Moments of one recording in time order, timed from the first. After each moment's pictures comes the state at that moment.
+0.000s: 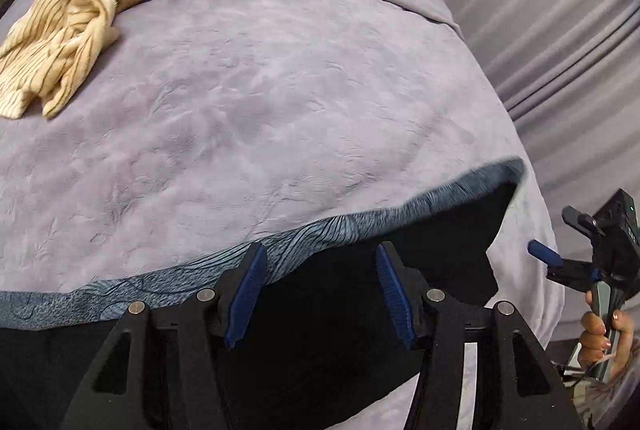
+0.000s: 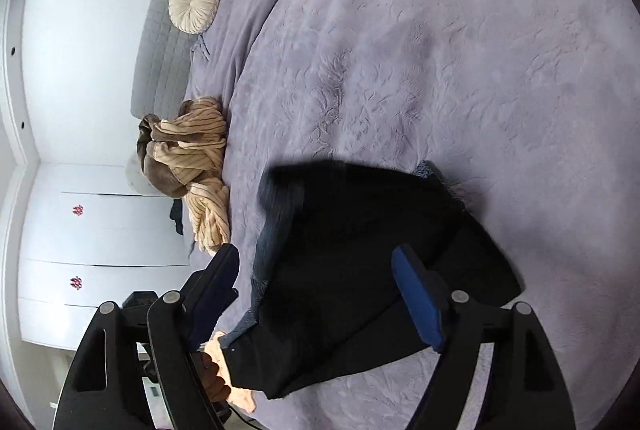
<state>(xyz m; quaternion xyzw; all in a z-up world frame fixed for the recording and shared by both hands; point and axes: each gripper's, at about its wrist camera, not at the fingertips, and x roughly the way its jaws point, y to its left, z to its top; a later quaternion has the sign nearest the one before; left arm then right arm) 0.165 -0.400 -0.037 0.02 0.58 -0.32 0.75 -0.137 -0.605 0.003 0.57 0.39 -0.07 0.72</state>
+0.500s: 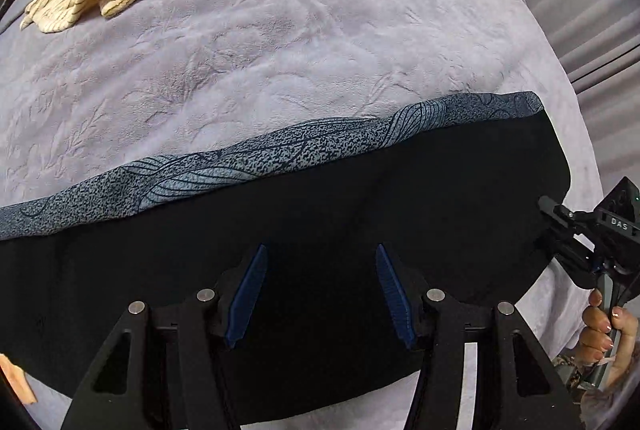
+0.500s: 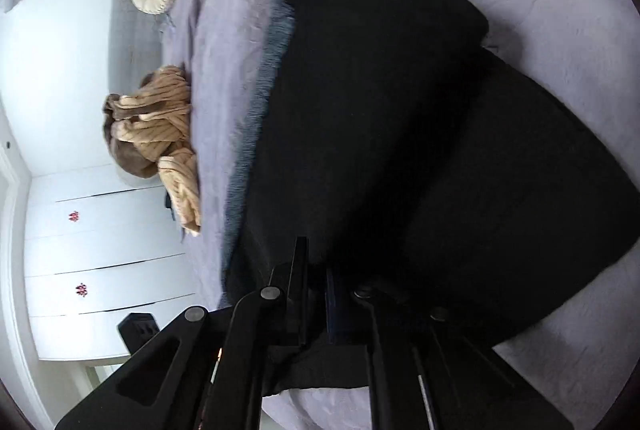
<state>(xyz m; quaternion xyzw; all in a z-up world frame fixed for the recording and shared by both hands) 0.133 -0.347 -0.095 0.06 0.64 -0.24 0.73 -0.121 -0.542 -0.079 0.64 0.39 -0.02 0.66</state>
